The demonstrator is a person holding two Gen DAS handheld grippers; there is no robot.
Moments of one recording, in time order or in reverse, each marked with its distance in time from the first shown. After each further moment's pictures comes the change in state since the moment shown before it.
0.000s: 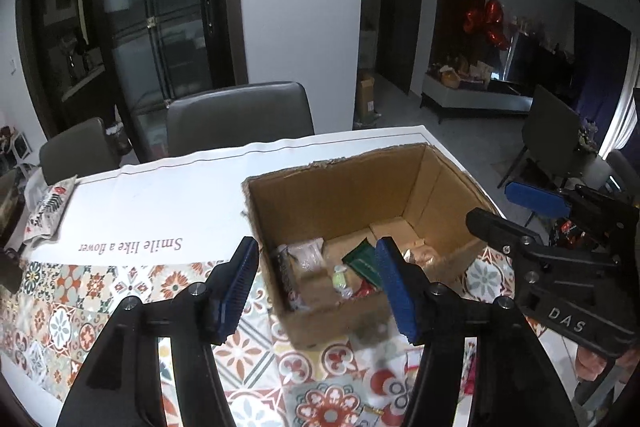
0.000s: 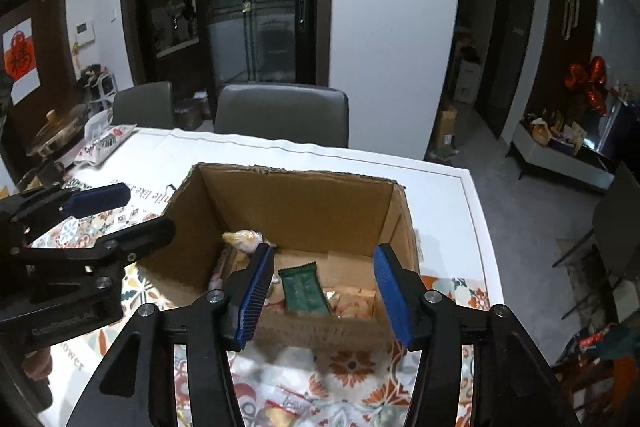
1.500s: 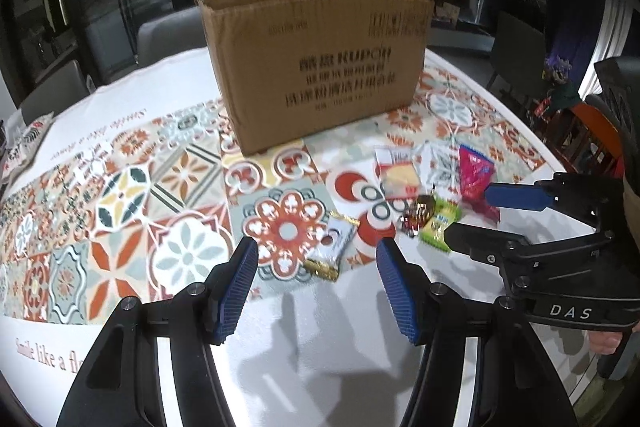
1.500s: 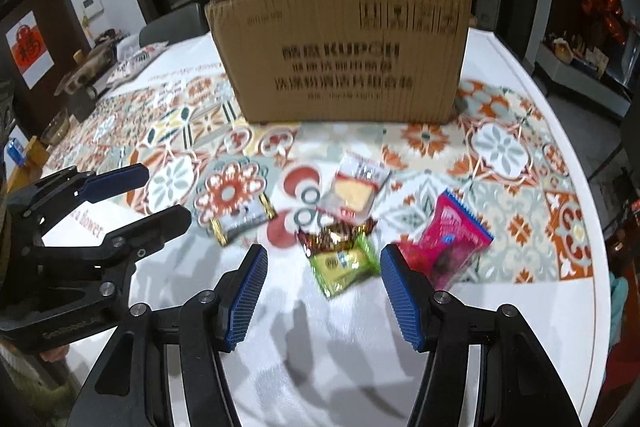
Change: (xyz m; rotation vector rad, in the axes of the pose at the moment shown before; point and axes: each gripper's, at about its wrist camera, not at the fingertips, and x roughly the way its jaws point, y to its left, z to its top) left arm -0.011 -0.034 -0.189 0.088 0.163 -0.085; right arm -0.007 0.038 -0.194 0.081 0.274 0.121
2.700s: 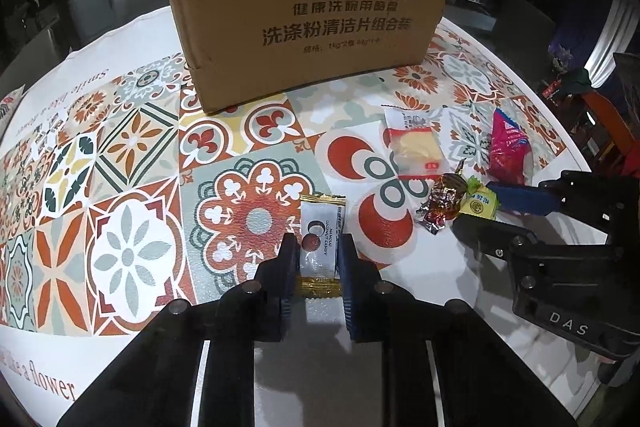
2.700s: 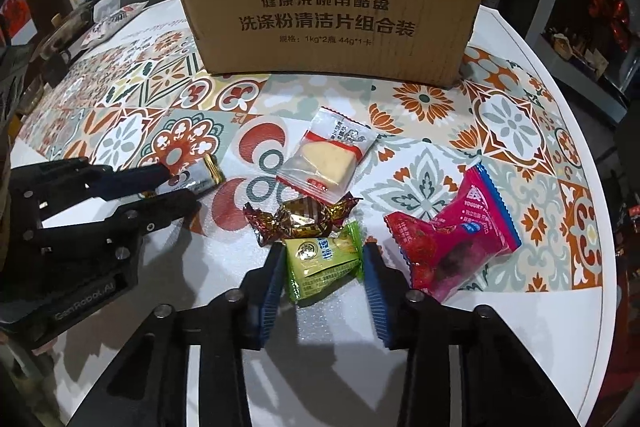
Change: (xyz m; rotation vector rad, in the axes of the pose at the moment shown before) left arm 0.067 -0.001 0.000 -0.029 0.119 -0.059; right arm 0.048 -0.011 -0.002 -0.042 0.093 -0.074
